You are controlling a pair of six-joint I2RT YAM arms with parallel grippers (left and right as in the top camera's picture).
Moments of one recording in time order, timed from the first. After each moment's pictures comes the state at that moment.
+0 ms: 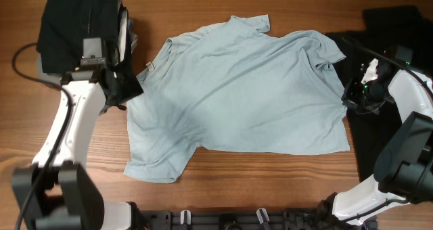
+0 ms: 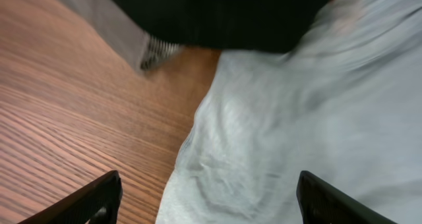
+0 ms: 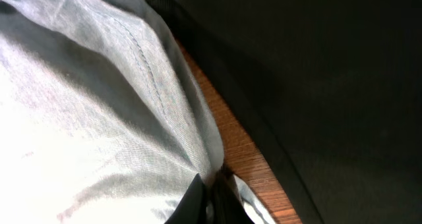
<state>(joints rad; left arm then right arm) 0.05 1.60 1.16 -0.88 -0.07 -0.42 -0.39 1.82 1.20 -0.87 -0.17 0.09</state>
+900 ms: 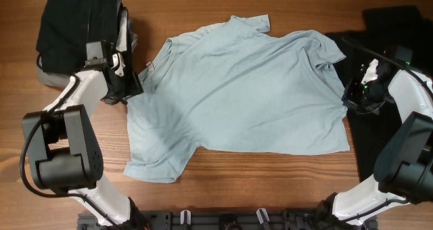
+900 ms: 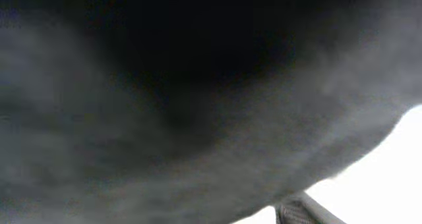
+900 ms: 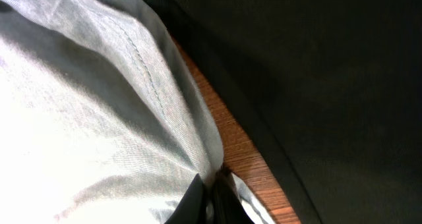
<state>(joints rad) 0.13 1.89 1.13 -0.55 0.15 -0.21 -0.39 1.82 1.20 -0.88 -0.17 0.09</state>
